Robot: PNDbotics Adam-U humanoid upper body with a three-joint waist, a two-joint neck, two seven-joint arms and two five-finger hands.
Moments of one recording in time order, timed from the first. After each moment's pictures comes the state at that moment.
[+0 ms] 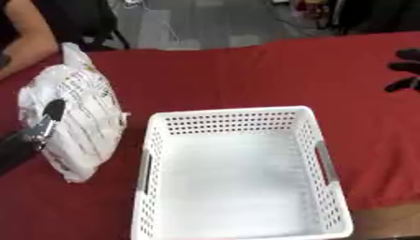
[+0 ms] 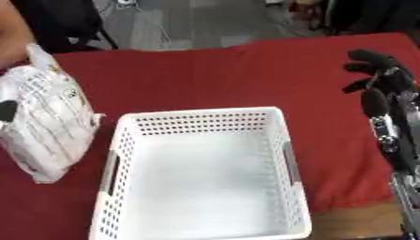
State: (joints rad) left arm -0.09 0.23 0.28 -1.98 -0.83 -0.16 0.04; right arm -0.12 -0.40 -0.04 -1.98 0.23 -0.28 0.05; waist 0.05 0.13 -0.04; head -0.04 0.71
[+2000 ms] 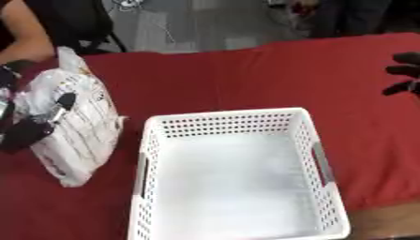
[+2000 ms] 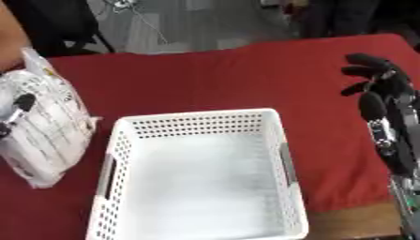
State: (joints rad) left arm -0.23 0.32 0.28 -1.72 -0.86 -0.10 -0.12; right arm -0.12 -0.40 -0.04 -1.98 0.23 -0.29 0.05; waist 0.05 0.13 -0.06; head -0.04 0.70
